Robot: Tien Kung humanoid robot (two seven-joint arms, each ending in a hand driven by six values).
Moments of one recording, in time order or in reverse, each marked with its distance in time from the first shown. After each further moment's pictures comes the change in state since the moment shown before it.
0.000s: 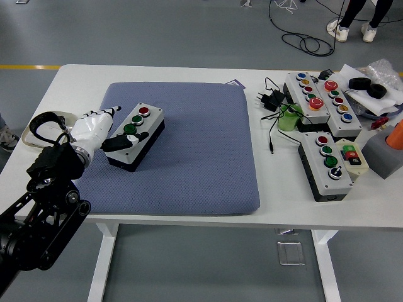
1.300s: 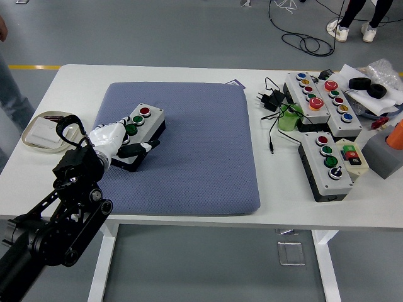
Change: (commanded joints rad) left arm -0.034 -0.087 0.001 0.076 0.000 -0.015 0.082; right arm 0.002 -0.002 0.003 0.000 -0.012 0.002 -0.001
